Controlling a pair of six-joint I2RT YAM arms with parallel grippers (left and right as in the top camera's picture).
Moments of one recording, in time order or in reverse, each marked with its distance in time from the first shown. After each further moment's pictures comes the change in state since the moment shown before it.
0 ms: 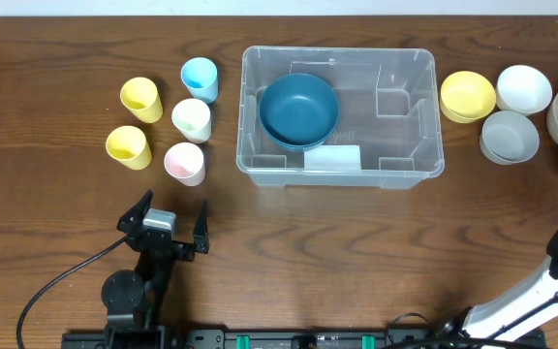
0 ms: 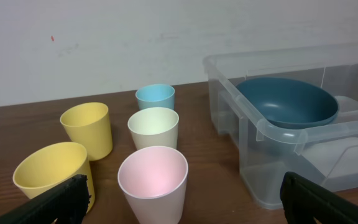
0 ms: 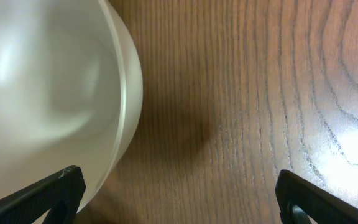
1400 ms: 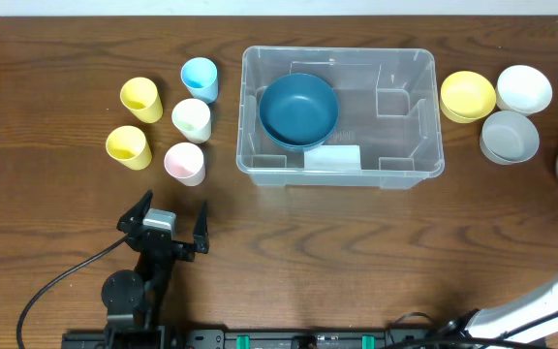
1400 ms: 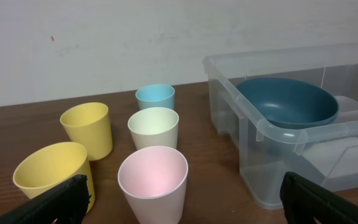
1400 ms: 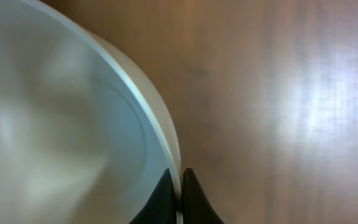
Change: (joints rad) left arm 0.000 0.000 0.000 0.000 0.000 0.000; right arm -0.163 -0.071 0.152 -0.393 -0.067 0.032
